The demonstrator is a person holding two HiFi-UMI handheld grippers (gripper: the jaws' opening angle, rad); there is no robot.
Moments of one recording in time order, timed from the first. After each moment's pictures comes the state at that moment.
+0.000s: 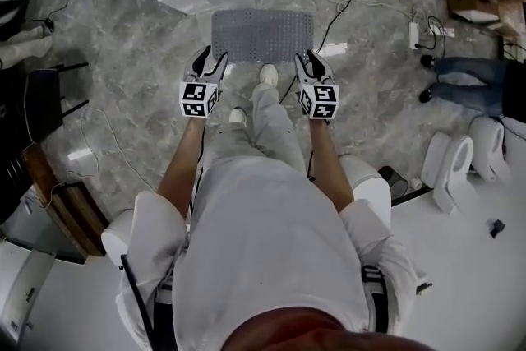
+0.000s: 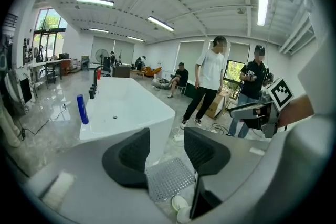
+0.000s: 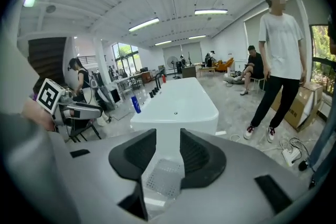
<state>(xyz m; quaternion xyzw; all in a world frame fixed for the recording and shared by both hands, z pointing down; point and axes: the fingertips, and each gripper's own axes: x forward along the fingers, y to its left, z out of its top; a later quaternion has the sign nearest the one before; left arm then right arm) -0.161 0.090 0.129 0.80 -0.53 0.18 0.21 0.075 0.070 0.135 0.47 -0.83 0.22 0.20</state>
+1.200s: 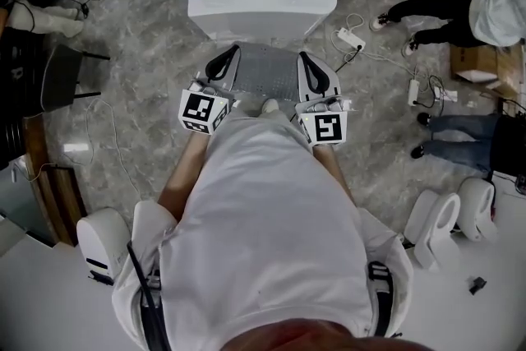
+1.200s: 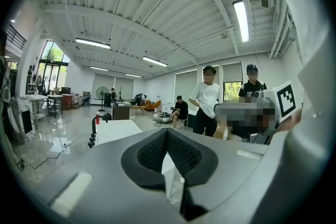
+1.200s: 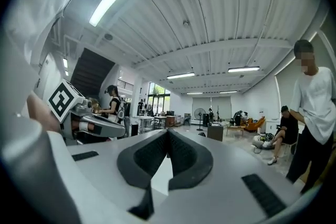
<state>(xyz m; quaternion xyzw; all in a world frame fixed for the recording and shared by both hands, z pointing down) -0.111 0.073 -0.125 0.82 -0.57 0.07 0.06 0.020 0.051 -0.156 0.37 -0.93 -0.03 0.01</state>
